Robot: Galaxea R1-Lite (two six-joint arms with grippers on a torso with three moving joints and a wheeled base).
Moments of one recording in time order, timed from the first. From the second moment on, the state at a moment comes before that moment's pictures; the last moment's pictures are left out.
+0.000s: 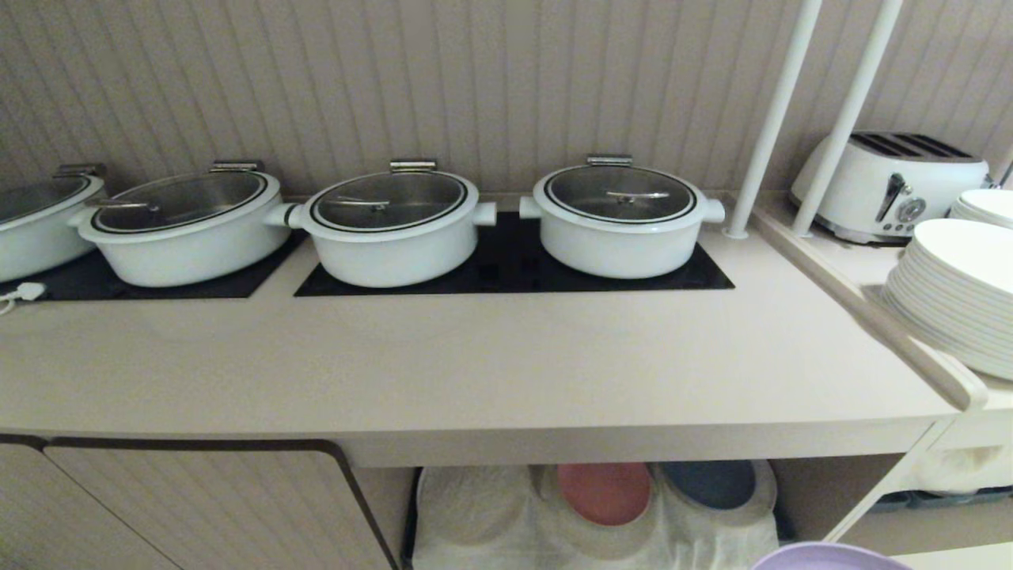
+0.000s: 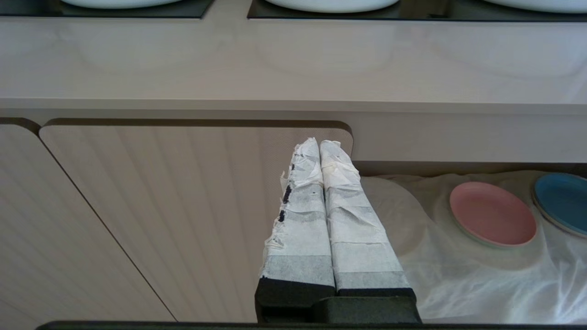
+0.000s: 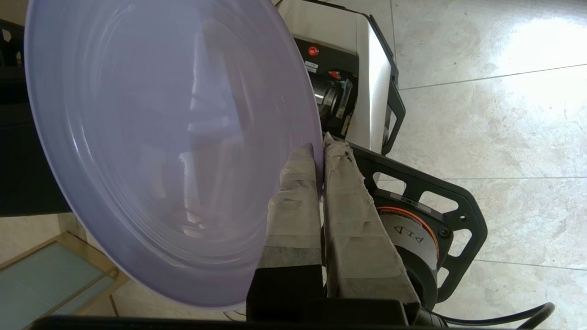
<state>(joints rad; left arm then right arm) 0.01 0.00 0.00 -0.01 0.00 -0.03 -0.23 1.14 -0.76 0.98 0.50 -0.37</state>
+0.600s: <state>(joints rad) 0.01 0.00 0.00 -0.01 0.00 -0.03 -0.23 1.14 -0.75 0.98 0.50 -0.37</state>
